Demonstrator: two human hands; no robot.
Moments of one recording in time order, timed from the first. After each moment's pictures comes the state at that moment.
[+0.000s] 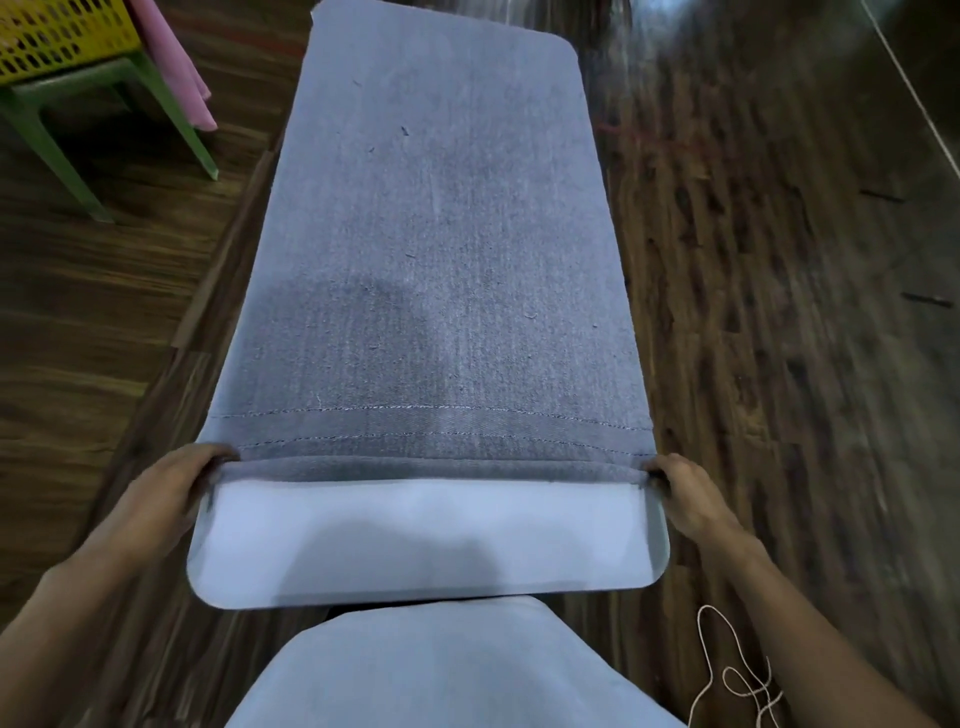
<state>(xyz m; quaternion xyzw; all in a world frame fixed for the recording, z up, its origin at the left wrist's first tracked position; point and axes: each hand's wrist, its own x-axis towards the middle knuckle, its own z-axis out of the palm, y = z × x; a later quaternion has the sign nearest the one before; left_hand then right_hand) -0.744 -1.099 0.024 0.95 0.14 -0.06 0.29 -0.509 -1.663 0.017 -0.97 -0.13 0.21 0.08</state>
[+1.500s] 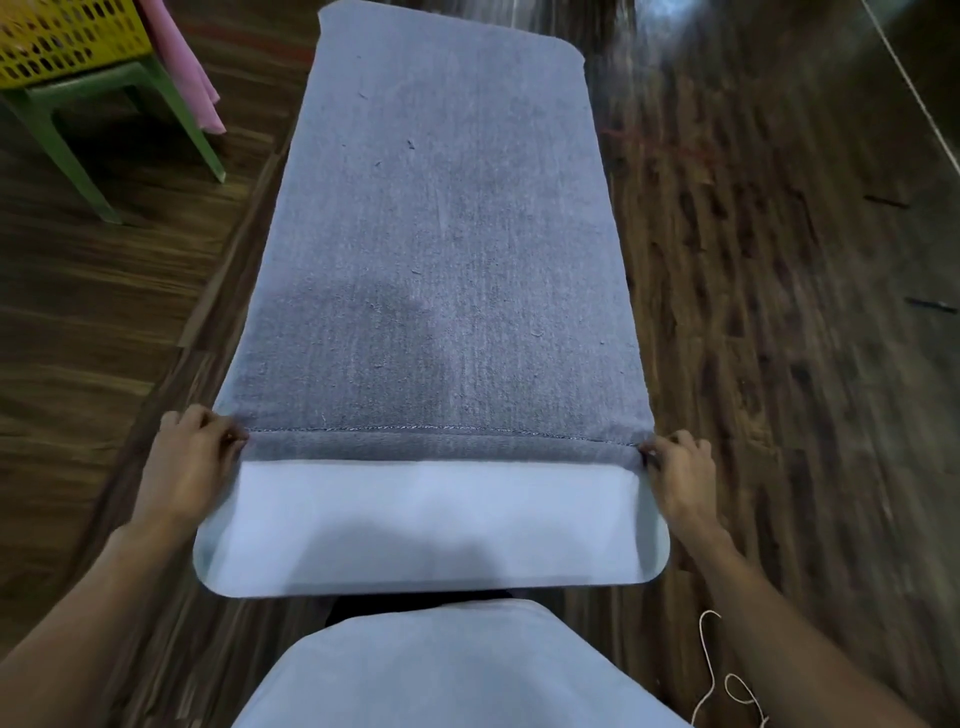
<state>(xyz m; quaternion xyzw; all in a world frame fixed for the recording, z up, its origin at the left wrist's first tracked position) -0.713 -1.116 0.019 0.97 0.20 0.04 0.16 -0.508 -1.636 0.015 -0.99 -0.06 0.04 0.08</state>
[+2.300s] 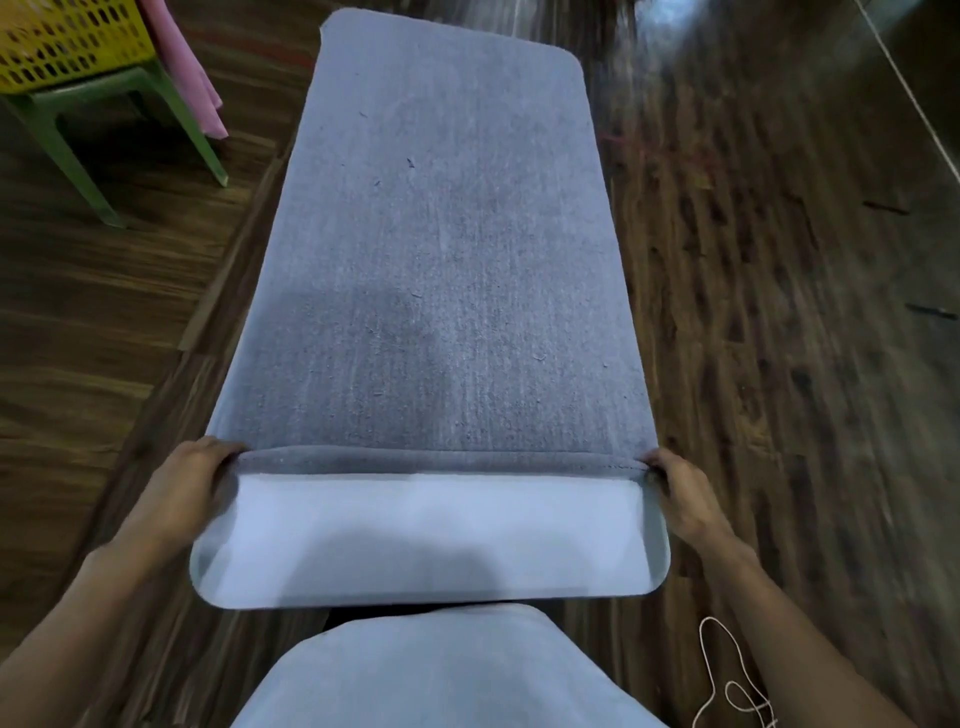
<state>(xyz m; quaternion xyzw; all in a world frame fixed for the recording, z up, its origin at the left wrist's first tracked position) -0.727 -1.107 0.010 0.96 0.17 -0.06 0.21 -0.509 -1.655 0.018 -0.96 -0.10 0.17 0.19</state>
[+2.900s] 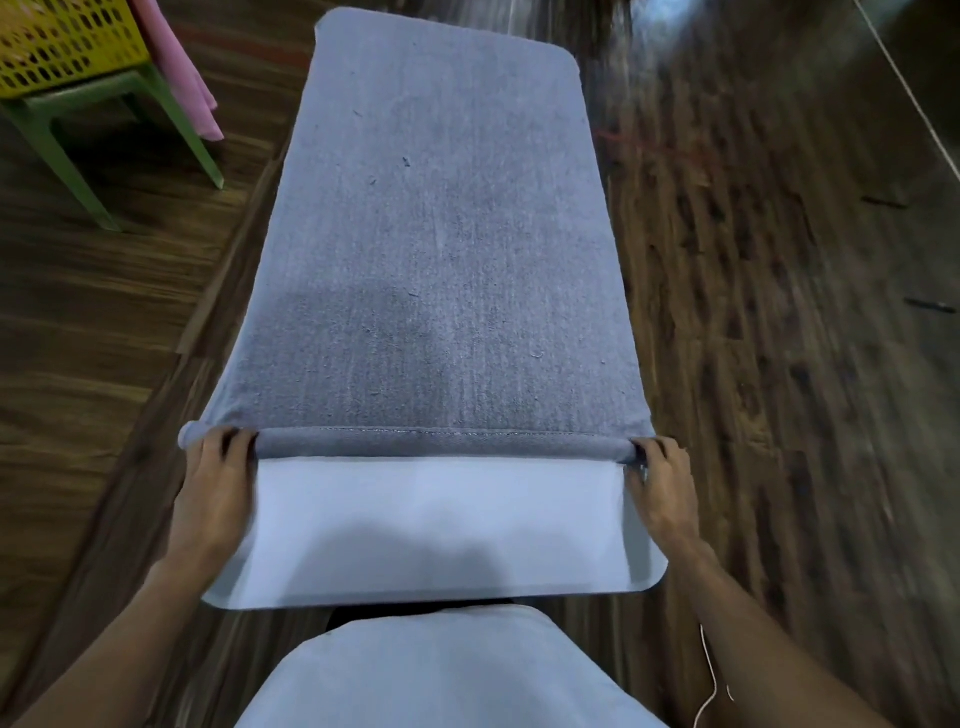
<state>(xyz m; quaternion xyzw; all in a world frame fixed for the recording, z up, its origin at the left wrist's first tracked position) -0.719 -1.151 0.002 0.93 0.28 0.02 0.23 -0.519 -1.628 0.000 -0.98 -0.06 0.05 0.16</state>
